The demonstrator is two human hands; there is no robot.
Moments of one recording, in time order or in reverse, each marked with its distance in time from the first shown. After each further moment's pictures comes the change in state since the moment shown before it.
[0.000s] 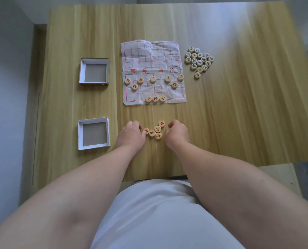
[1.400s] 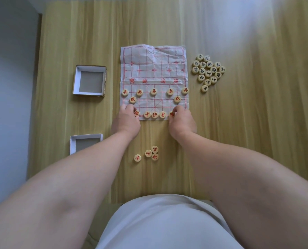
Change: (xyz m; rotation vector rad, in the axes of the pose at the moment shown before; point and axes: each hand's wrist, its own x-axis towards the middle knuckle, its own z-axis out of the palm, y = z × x) left_hand 0.105 0.039 -0.040 -0.040 0.119 -0.136; right_hand 0.102 -0.049 -0.051 -0.074 0.027 -0.144
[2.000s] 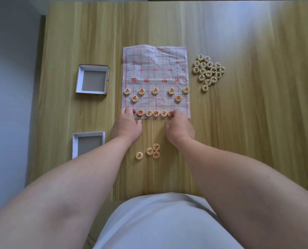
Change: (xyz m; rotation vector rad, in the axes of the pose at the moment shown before) left_hand -0.018 -0.013 -0.001 -0.039 -0.005 0.043; right_hand -0.026 0.001 0.008 -0.047 -0.027 -0.075
